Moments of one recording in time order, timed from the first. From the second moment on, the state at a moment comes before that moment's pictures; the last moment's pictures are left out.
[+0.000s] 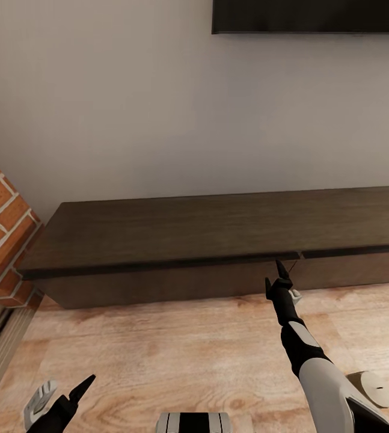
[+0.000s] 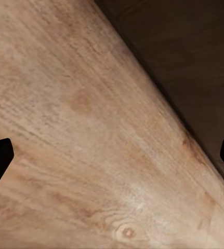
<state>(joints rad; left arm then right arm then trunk) 0.21 0.05 0.33 -1.53 0.91 0.53 -0.22 -0.76 0.04 -0.54 -0.42 -1.22 0.22 0.70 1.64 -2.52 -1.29</state>
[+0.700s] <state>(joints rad) 0.21 0.05 0.33 -1.53 0.91 0.53 -0.22 -0.76 0.04 -0.54 -0.42 -1.22 0.22 0.77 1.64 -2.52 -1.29</state>
